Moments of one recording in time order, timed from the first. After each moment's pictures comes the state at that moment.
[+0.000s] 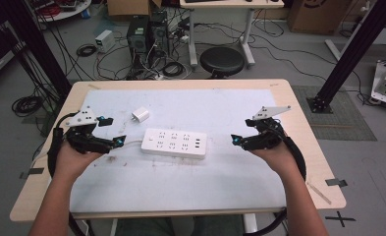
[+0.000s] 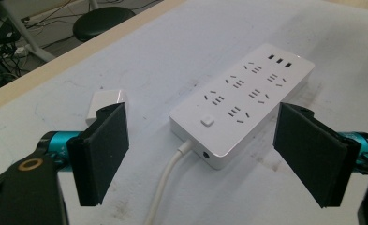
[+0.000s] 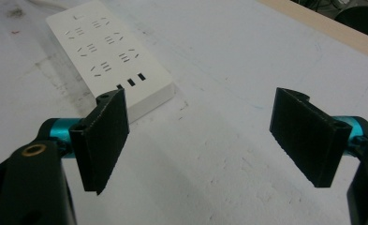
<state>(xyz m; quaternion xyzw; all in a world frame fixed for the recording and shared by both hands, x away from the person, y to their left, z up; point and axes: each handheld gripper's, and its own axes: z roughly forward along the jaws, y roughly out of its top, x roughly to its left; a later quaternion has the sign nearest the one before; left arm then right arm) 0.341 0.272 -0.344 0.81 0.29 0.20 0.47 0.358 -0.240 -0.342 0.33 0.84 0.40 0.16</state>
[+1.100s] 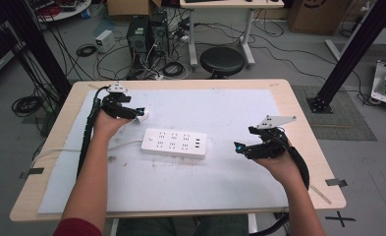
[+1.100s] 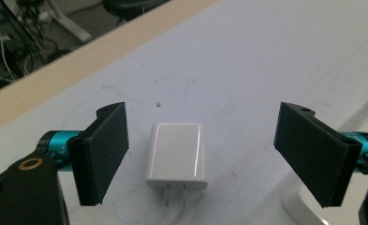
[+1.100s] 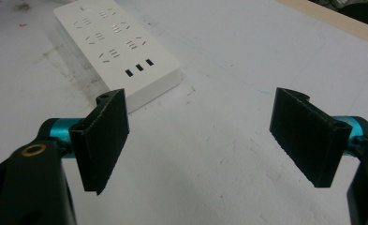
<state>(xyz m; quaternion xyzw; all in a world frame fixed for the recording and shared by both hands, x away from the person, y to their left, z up) 0.501 0.241 -0.396 0.82 0.37 0.20 0.39 0.336 -0.249 -0.352 0.34 0.83 0.40 0.17</state>
